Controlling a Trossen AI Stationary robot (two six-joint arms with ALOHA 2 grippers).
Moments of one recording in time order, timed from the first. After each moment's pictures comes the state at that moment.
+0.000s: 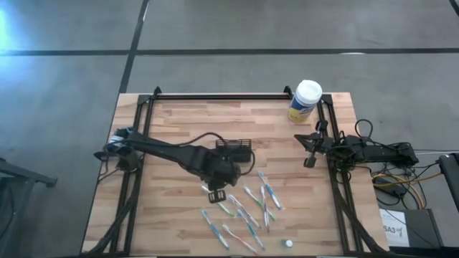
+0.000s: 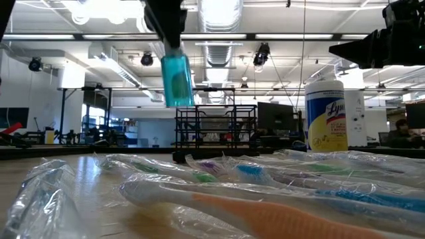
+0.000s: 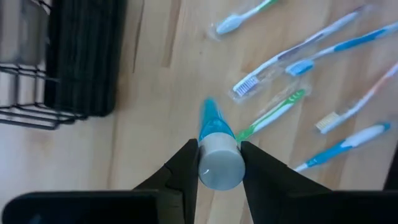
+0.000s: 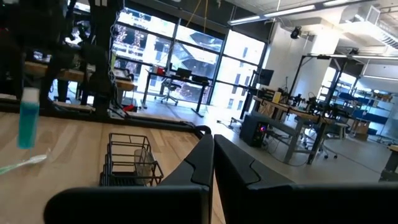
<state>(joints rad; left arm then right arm) -0.26 1.84 1.79 -1.22 -0.08 -0.45 0.05 0.00 0.01 0.16 0.38 -0.29</state>
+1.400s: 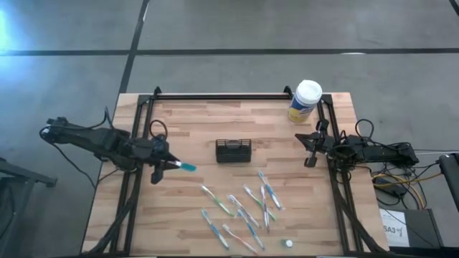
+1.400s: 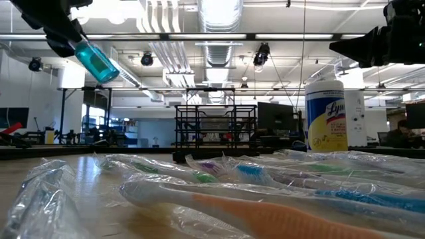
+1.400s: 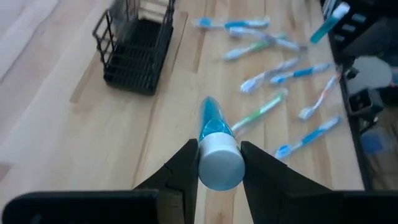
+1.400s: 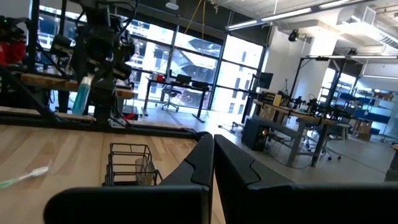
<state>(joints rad) -0.26 0.66 0.72 -0.71 -0.14 -0.46 0.05 0.00 0.01 0.19 0.38 -0.27</state>
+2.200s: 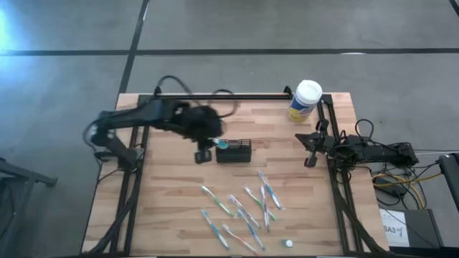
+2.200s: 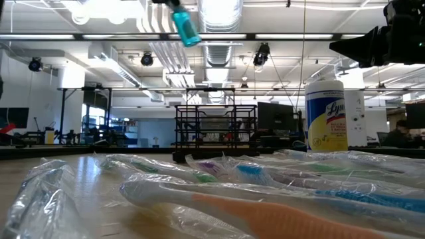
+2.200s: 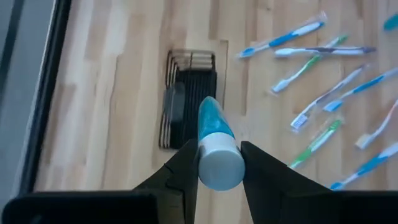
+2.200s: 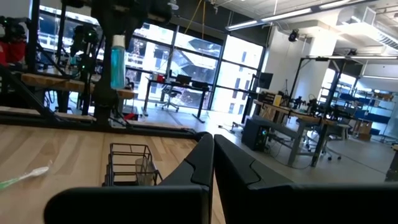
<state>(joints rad) -0.01 1.64 1.97 -1.32 -0.11 -0.05 0.05 0.00 0.01 0.19 0.38 -0.27</state>
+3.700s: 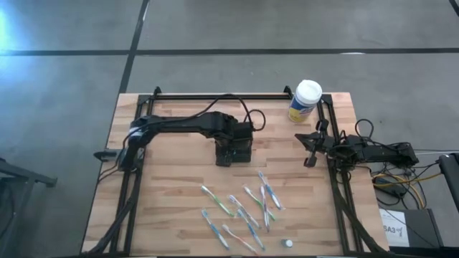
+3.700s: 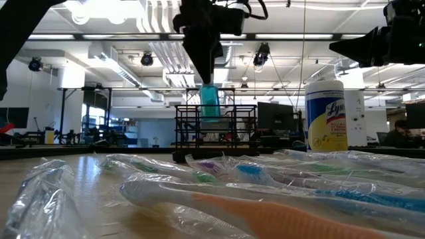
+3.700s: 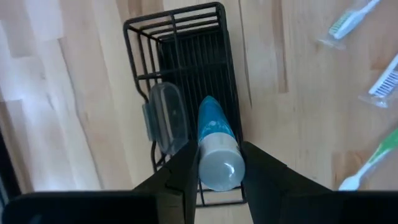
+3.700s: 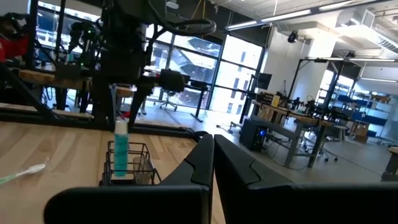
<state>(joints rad) 0.06 2.01 1.99 -1.28 -0.09 0.21 0.05 0.00 0.01 0.19 0.38 -0.29</state>
